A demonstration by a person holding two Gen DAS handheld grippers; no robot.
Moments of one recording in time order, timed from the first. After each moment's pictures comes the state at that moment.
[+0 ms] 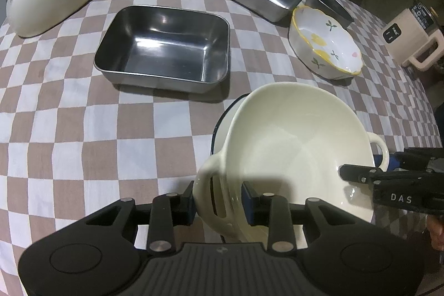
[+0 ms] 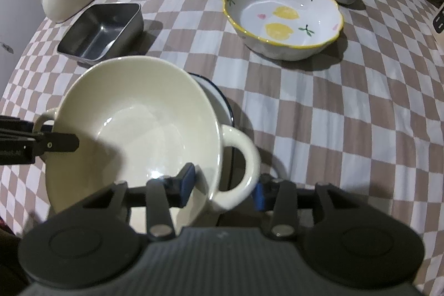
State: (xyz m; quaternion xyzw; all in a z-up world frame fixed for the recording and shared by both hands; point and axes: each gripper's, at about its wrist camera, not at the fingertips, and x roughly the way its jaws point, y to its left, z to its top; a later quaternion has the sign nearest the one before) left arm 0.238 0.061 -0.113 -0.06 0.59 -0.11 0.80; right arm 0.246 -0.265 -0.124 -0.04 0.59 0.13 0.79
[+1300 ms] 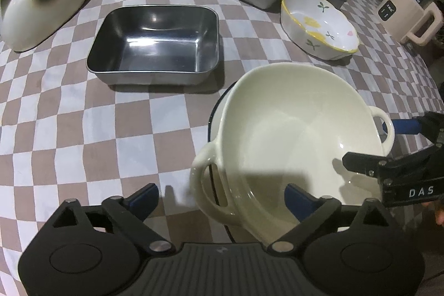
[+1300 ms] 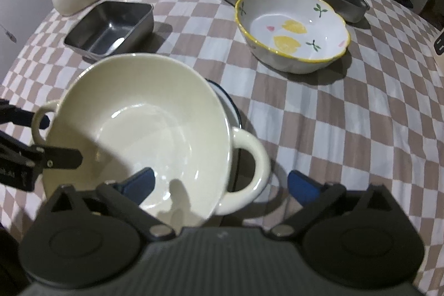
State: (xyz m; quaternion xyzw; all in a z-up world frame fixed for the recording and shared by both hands) left arm 0.232 0.052 -0.115 -0.01 0.59 -0.12 0.80; right arm 0.238 -0.261 -0.119 -0.06 0.56 0.14 0.82
